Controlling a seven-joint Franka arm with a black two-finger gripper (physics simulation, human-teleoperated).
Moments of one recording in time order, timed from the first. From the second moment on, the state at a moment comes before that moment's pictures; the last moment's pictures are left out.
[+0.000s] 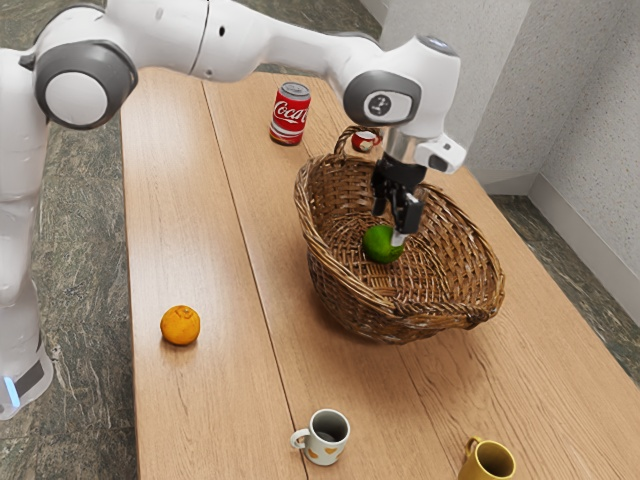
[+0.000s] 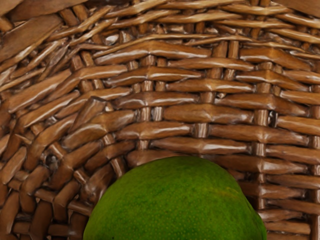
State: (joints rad) arm -0.01 0.17 -0.06 -1.59 -0.04 1.80 -0.07
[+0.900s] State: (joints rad) arm 0.00 0.03 -0.05 -1.51 -0.04 1.72 -0.08
